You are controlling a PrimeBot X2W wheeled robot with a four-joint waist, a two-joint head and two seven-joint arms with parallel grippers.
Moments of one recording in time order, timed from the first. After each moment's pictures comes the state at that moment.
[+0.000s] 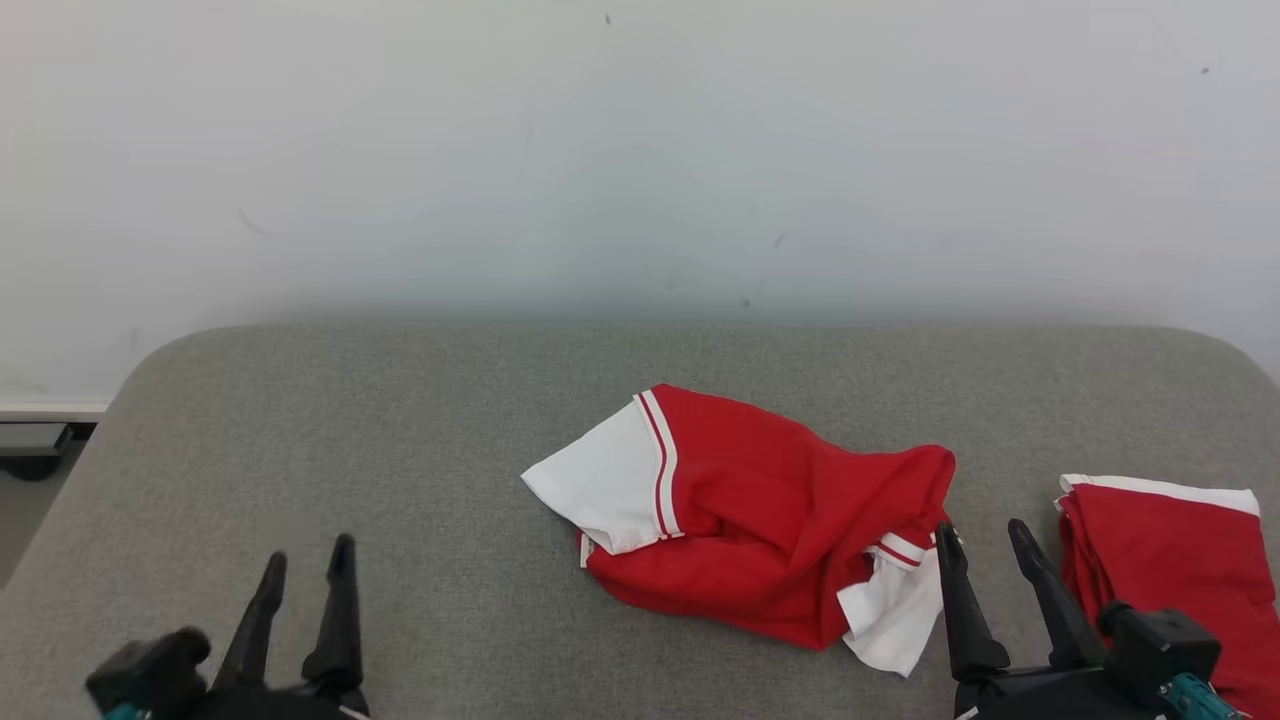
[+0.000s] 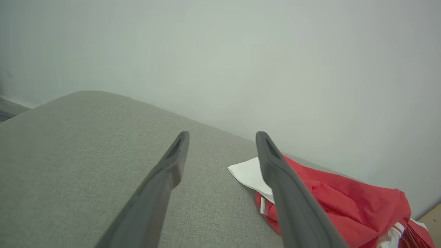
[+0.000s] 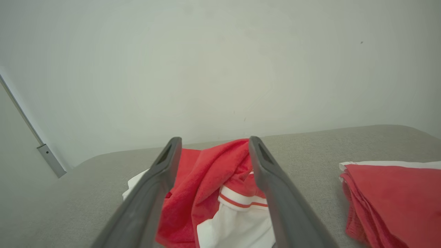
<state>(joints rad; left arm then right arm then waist) -0.08 0.28 -0.38 0.17 -0.69 0.13 -0.25 0.10 -0.08 0.09 0.01 0.38 -0.03 -0.17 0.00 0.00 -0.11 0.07</state>
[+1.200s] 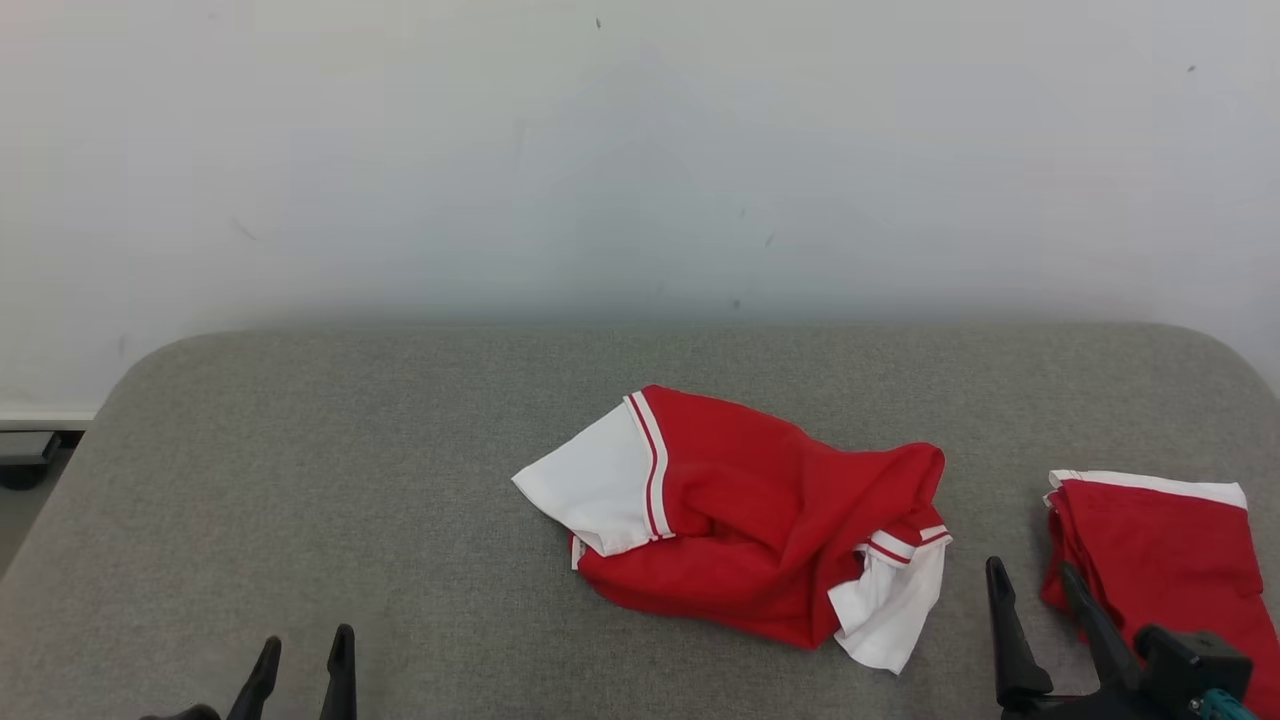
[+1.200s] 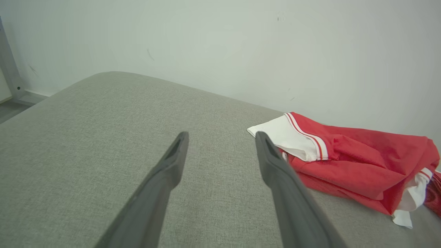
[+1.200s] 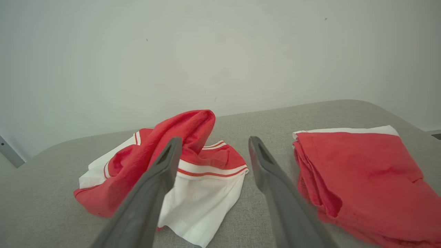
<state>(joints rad) 0.07 0.29 -0.34 0.13 -0.56 0.13 -0.21 0.13 -0.11 0.04 0.07 0.39 -0.06 -0.14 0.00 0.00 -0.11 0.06</state>
